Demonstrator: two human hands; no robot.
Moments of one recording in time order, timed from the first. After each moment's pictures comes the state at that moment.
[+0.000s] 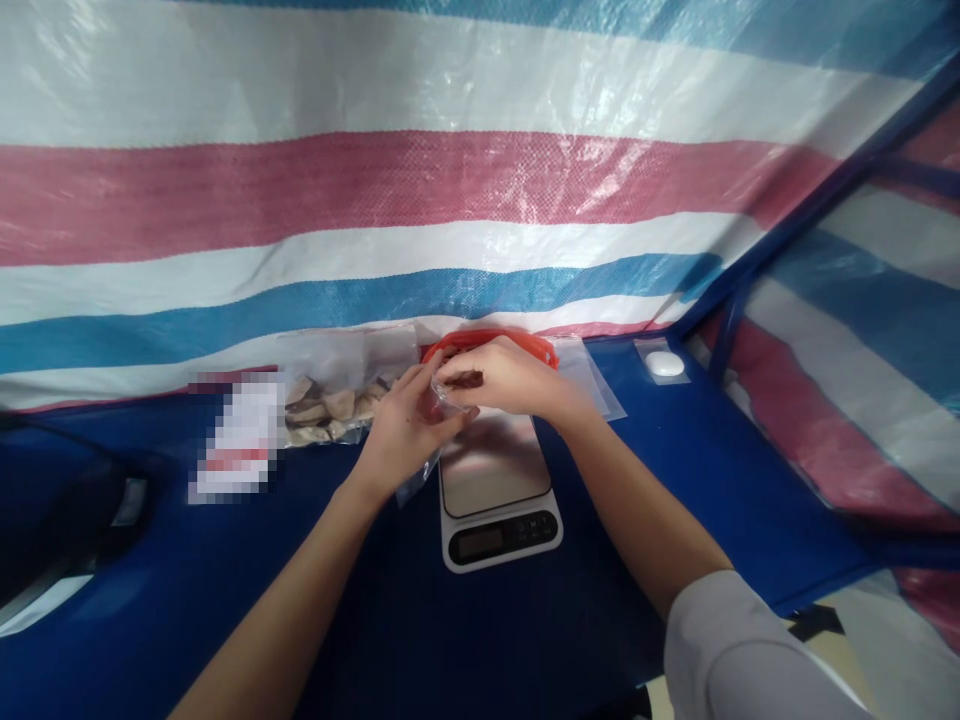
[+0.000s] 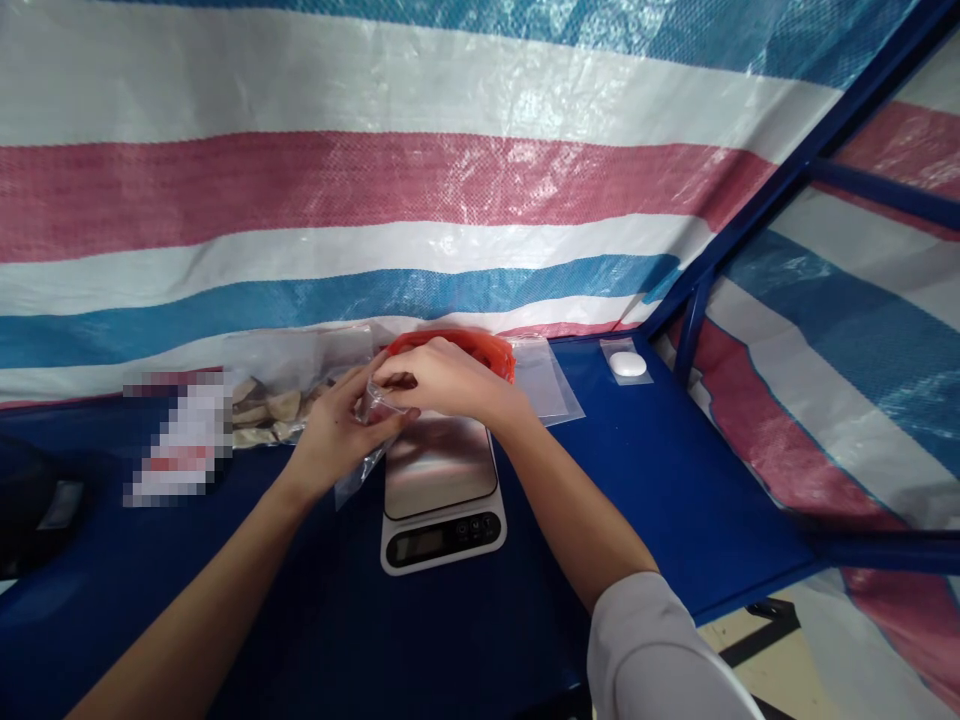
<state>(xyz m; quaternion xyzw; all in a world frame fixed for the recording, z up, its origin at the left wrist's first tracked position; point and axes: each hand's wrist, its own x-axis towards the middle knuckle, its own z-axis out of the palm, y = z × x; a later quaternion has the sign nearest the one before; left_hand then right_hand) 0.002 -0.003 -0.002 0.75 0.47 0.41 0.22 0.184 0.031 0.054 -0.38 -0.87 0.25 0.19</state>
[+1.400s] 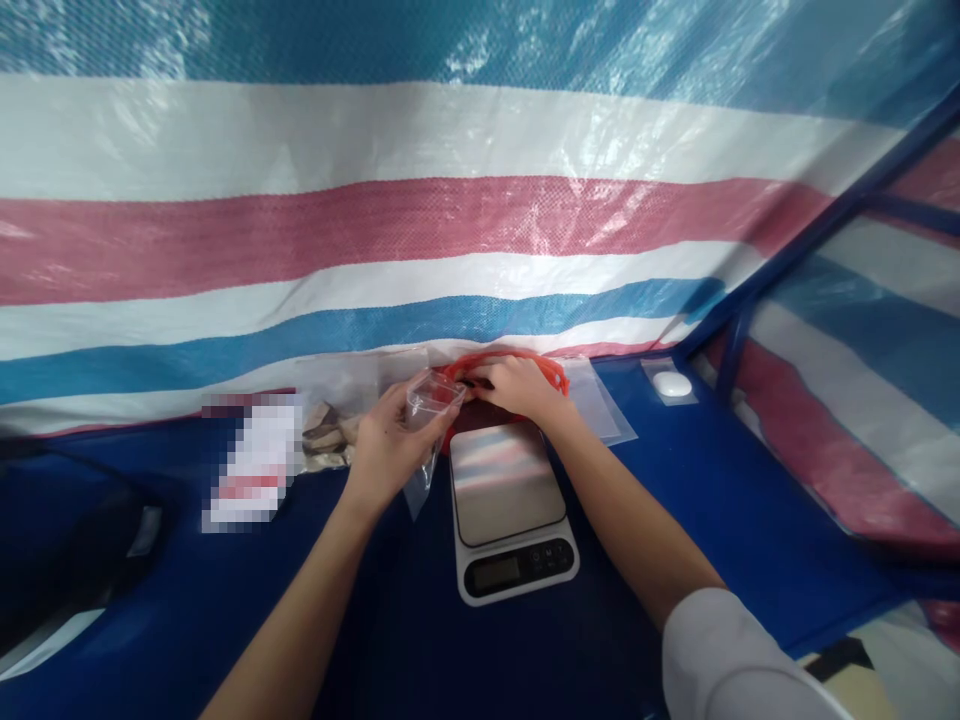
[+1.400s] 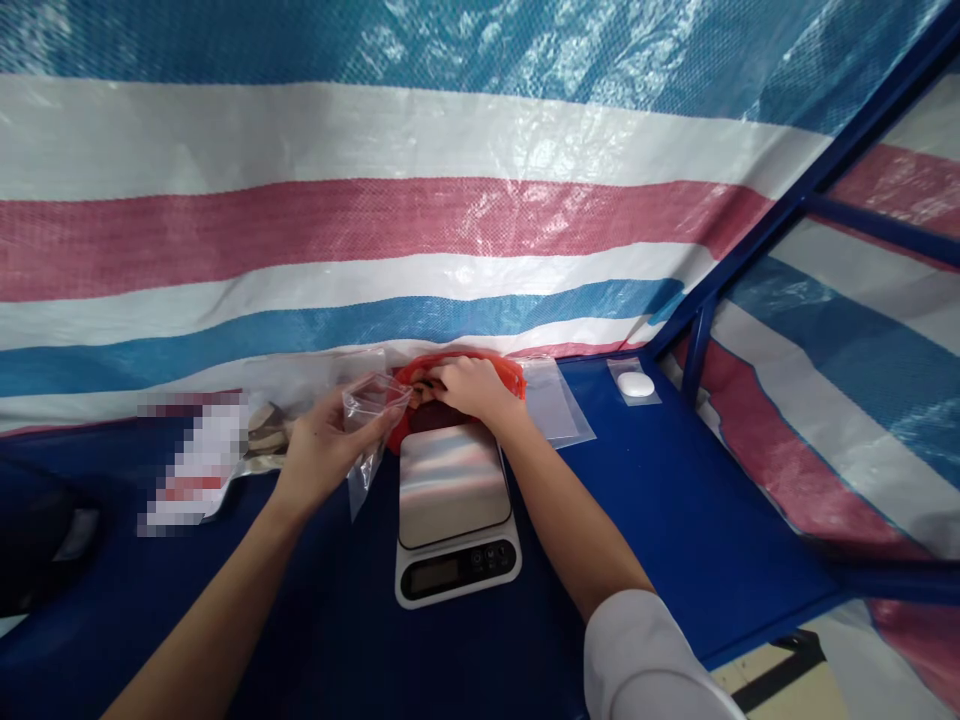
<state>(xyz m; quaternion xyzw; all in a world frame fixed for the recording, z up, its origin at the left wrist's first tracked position) -0.016 0.003 0.007 0.65 0.57 0.44 0.25 0.182 0.078 0.002 -0.49 -0.86 0.07 0.10</state>
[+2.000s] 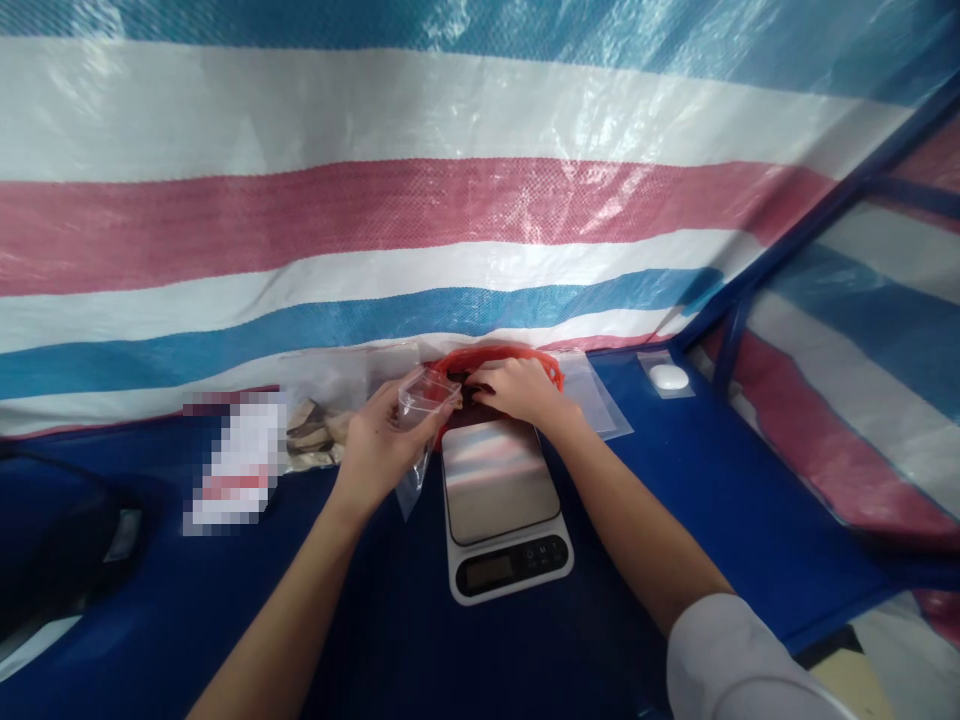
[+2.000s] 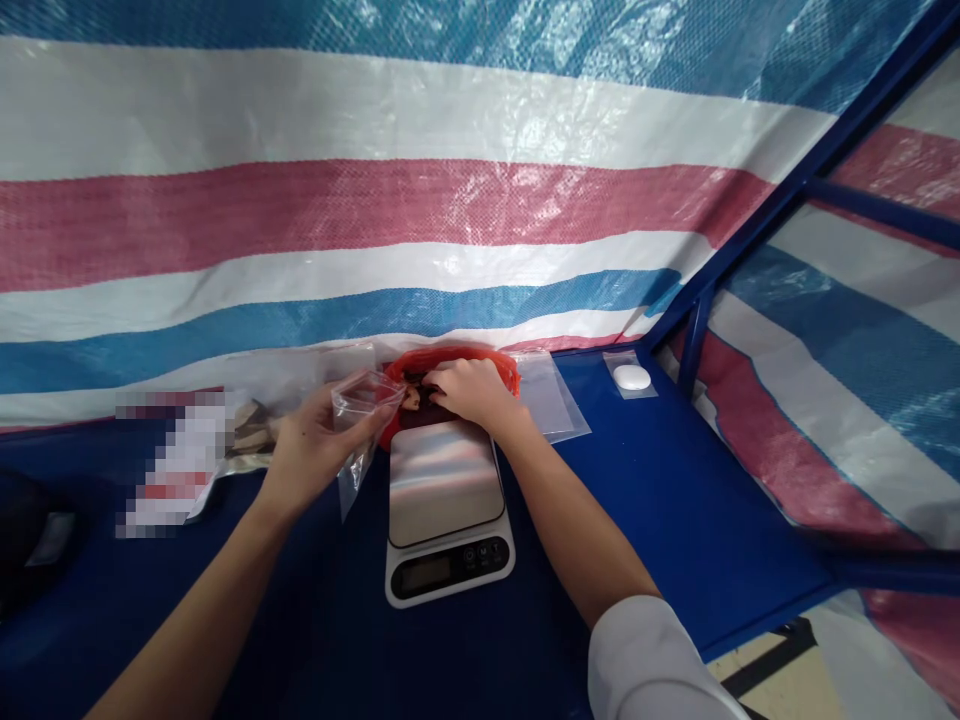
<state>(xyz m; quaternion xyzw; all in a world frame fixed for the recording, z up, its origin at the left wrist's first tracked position) -0.012 0.000 0.011 0.67 0.54 0.45 0.25 0.194 0.066 -0.002 -0.48 -0.87 0.03 0.09</state>
